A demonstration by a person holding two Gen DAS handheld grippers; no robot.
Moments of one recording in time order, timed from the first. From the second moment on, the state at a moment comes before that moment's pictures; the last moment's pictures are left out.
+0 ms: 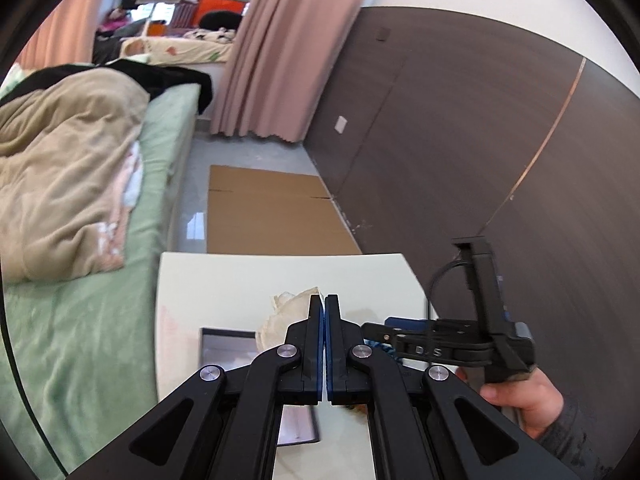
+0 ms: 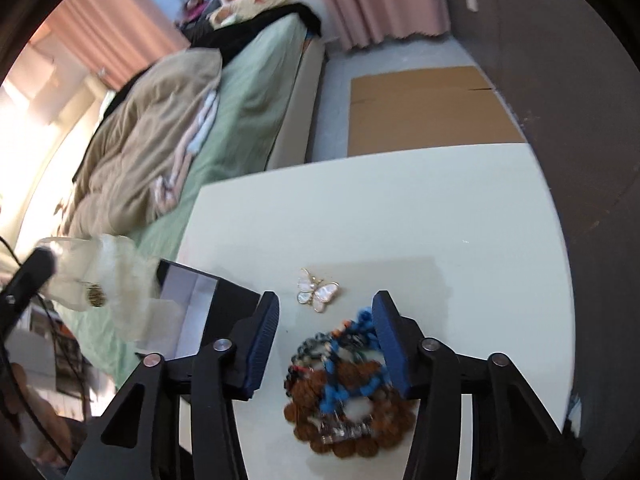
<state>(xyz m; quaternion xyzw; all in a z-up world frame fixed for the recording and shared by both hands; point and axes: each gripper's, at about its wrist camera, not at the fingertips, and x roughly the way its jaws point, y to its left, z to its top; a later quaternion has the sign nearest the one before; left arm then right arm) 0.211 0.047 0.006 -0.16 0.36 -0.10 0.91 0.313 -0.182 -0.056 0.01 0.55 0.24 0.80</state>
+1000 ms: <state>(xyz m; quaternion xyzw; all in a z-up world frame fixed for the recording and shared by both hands) 0.223 0.067 -0.040 -0.19 0.44 -0.07 0.87 0.320 -0.140 -0.071 -0.06 0.58 0.29 0.76</state>
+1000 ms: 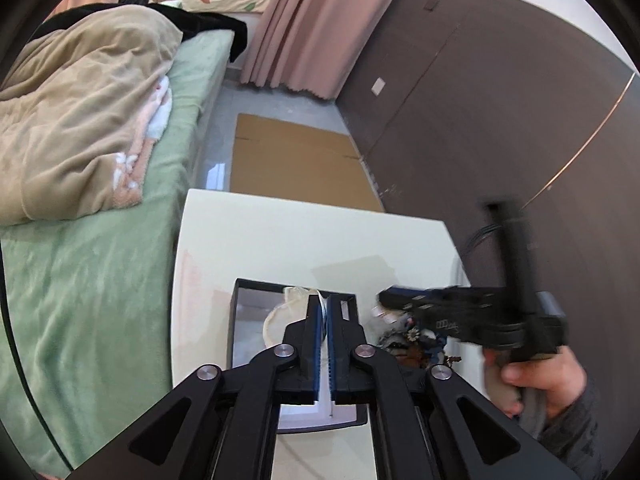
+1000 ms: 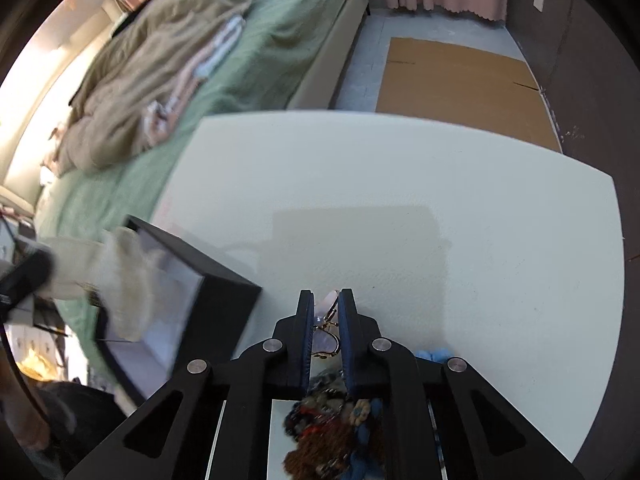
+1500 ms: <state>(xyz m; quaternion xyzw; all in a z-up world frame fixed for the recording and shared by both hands) 0.202 0.095 -0.014 -0.20 0.39 -0.01 0.90 0.287 -0.118 -0.005 0.04 0.50 0.41 0.77</state>
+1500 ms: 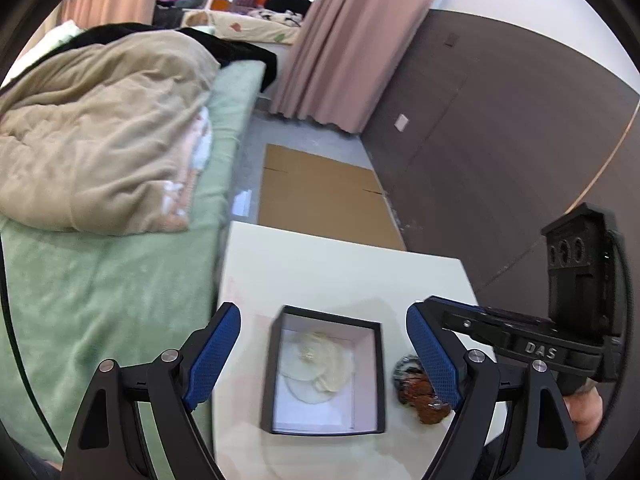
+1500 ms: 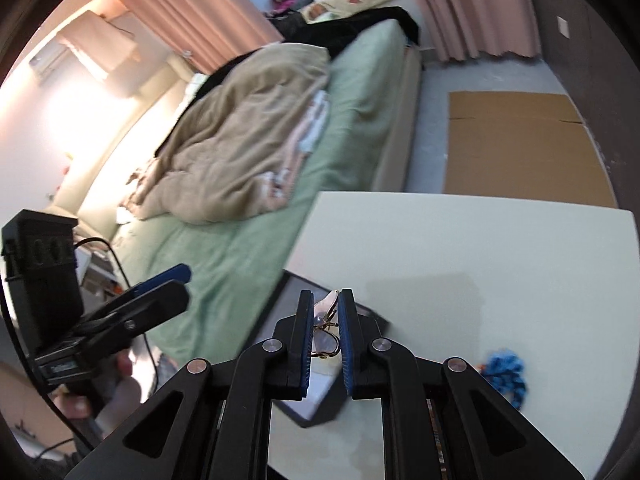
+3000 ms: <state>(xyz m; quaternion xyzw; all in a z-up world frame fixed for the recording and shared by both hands) 0.220 -0.032 -0.027 -0.12 0.42 -0.13 0.89 0.225 -0.305 0.000 0.17 0.48 0.17 0.84</state>
